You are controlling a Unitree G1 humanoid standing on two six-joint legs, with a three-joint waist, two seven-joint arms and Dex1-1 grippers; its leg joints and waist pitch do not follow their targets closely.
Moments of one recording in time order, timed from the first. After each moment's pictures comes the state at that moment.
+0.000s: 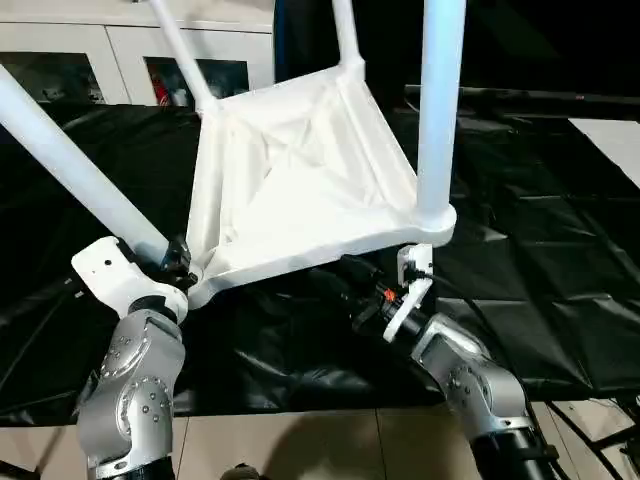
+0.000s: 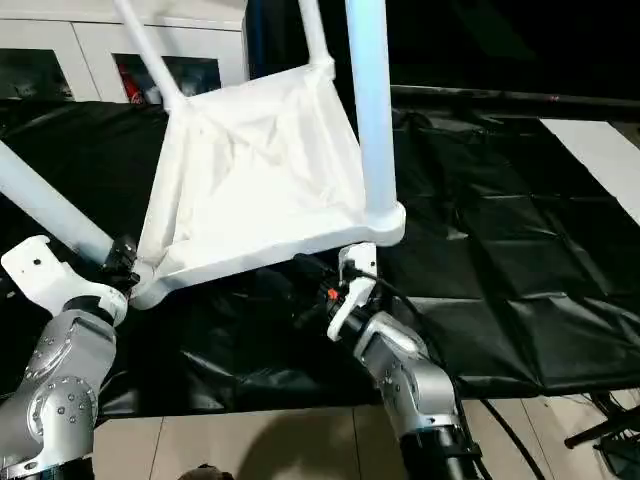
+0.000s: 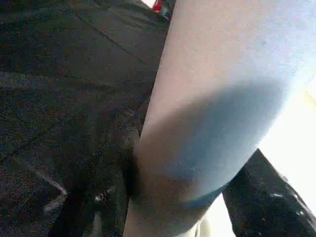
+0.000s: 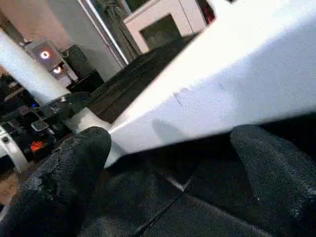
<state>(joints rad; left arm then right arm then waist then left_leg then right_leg) -0.14 -0.08 0.33 -0.25 -0.43 0.50 0.21 -0.26 -0.02 0.04 0.25 0.50 0.35 0.66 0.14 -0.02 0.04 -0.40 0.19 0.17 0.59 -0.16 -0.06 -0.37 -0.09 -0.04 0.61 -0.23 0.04</state>
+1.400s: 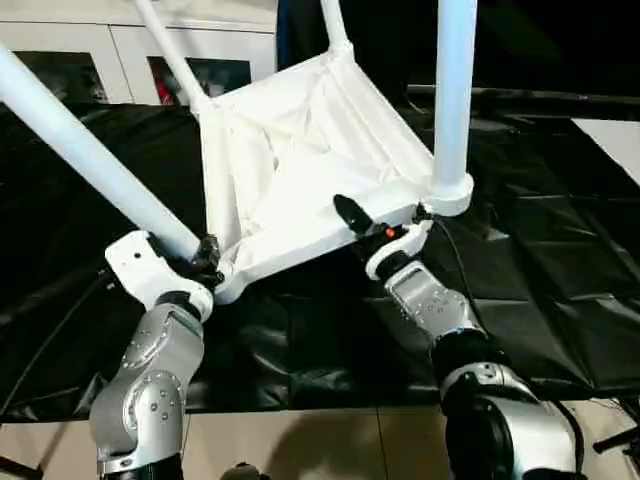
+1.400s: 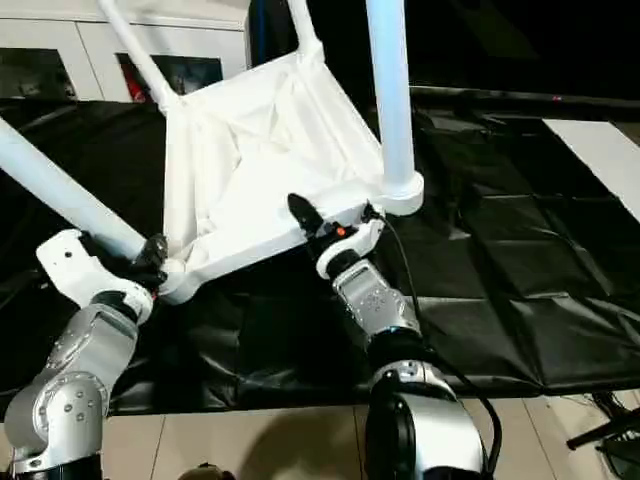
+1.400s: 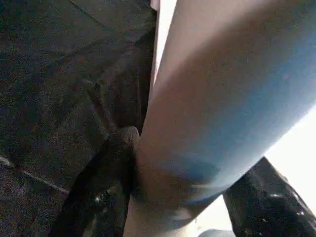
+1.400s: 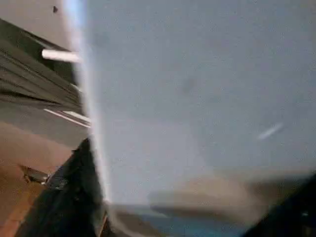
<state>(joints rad) -0.15 -0.07 0.25 -0.28 -0.52 0.59 0.24 -0.76 0.09 -0.41 0.95 0.75 0.31 0.51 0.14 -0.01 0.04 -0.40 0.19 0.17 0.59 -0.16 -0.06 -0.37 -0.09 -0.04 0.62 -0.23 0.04</state>
